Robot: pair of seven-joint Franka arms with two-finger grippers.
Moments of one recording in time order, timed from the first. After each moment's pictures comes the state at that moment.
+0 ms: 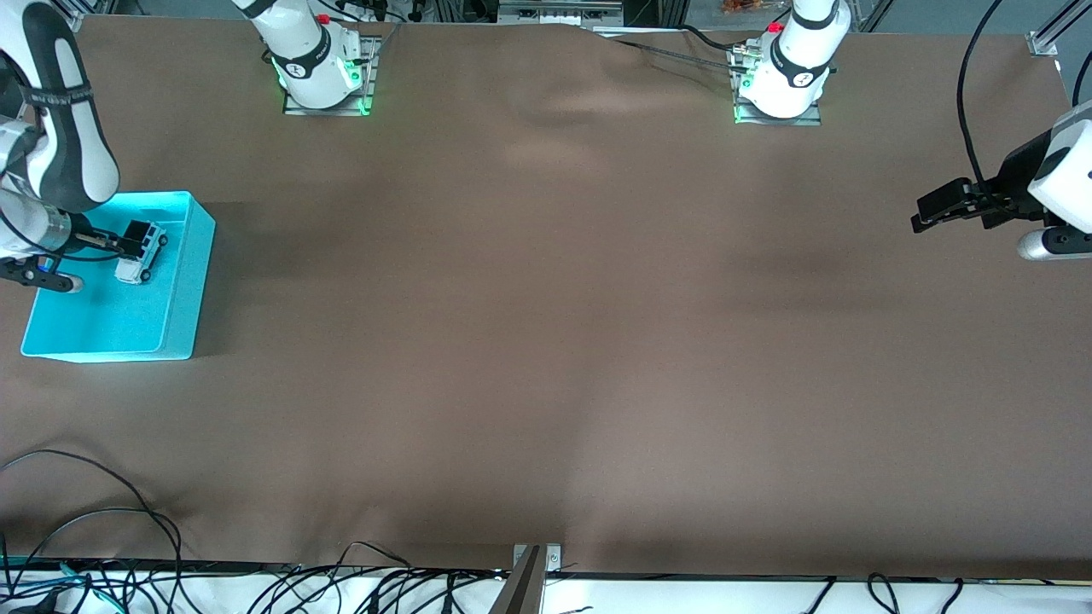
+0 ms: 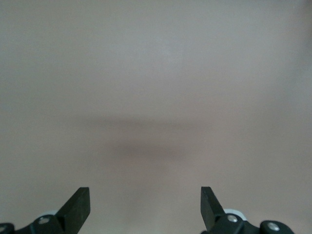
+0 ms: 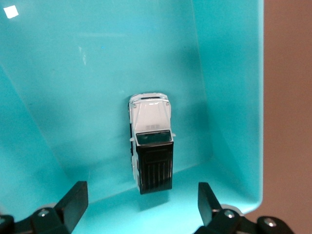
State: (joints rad) left arm -0.03 0.07 0.03 -1.53 -0.06 1.51 -0.10; right arm -0.26 0.26 -0.17 -2.08 -0.30 2.13 0.00
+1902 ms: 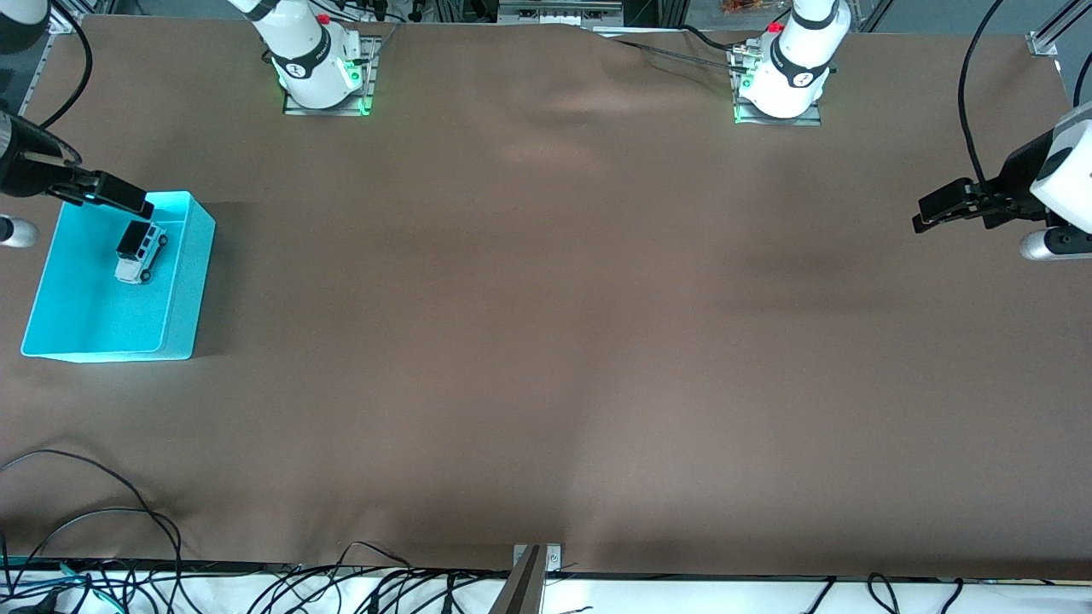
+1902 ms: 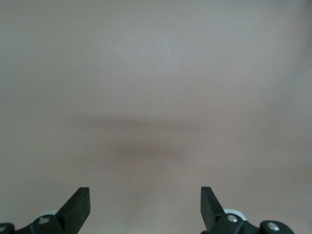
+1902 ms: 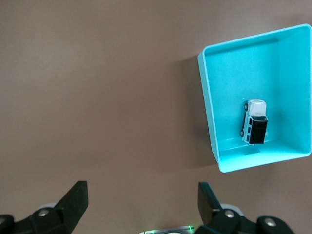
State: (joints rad) left arm -0.02 0.07 0.03 -1.53 -0.06 1.51 -0.10; right arm -0.01 0.03 -0.02 -1.61 0.00 1.53 0.14
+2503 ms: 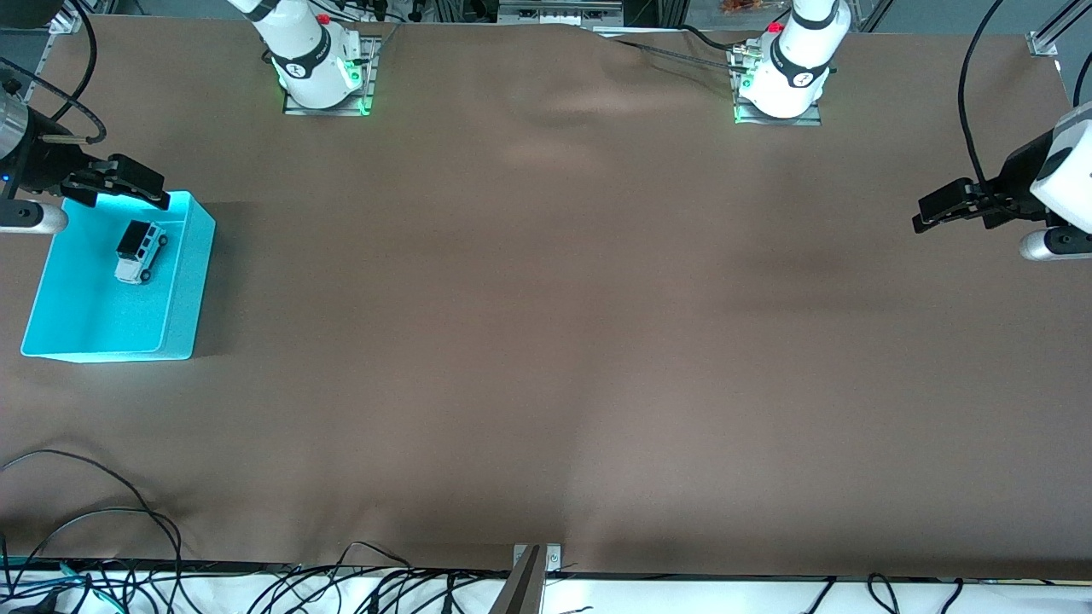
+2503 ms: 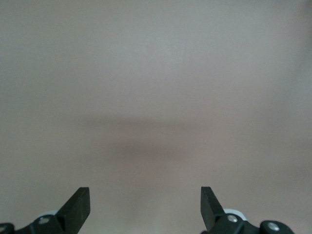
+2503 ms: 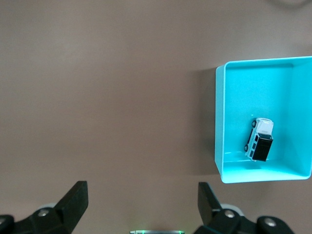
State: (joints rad) left arm -0.02 0.07 0.03 -1.53 -0.06 1.51 -0.10; right arm 0.00 0.03 0.02 -1.58 0.00 1.52 0.04
